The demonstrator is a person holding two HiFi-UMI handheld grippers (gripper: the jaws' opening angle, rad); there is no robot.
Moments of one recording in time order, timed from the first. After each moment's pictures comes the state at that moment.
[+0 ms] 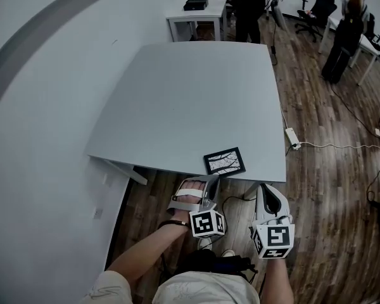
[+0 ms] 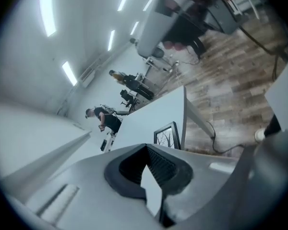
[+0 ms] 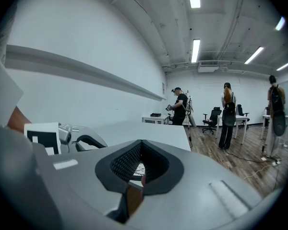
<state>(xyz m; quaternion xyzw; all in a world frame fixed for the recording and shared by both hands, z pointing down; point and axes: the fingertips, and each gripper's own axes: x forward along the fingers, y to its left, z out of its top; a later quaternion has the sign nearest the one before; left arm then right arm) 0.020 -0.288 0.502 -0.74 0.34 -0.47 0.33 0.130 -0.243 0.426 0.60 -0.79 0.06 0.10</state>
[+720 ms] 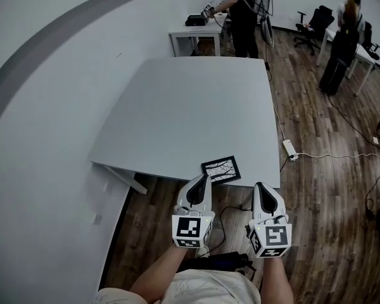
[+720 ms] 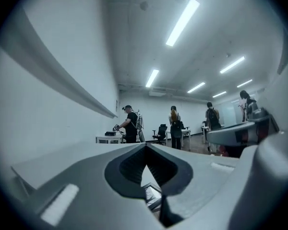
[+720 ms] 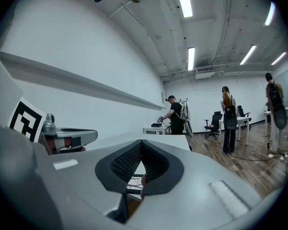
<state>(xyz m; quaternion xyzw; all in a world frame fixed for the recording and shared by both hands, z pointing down) -0.010 -0.271 0.383 -0.84 0.54 -0.02 0.00 0.135 -0.239 0.386 0.60 -0.80 0.04 0.03</state>
